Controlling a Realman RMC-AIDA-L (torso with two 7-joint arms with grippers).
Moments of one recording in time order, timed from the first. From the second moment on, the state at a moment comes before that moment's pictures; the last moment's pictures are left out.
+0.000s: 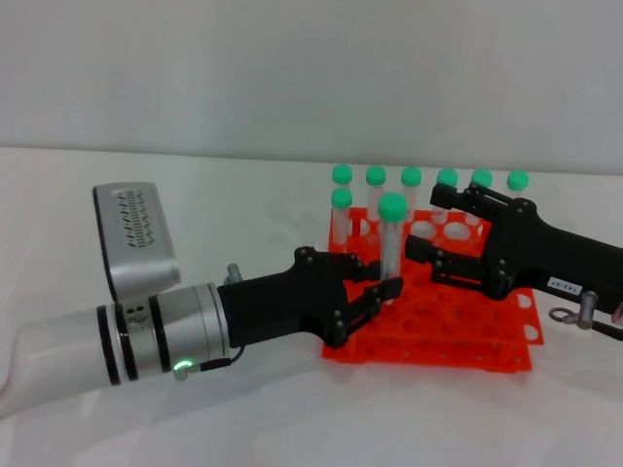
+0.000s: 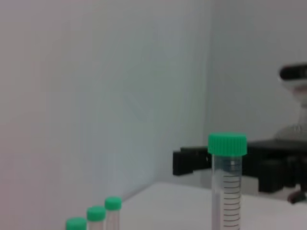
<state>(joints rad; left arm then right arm) -0.63 -2.08 1.20 0.29 1.28 1.33 -0.91 0.66 1.91 -1.79 -0.33 -0.55 -1.38 0.91</state>
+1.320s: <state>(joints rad) -0.63 -2.09 1.20 0.28 1.29 1.31 -0.87 0.66 2.00 -1.73 -0.34 -0.63 -1.33 0.95</state>
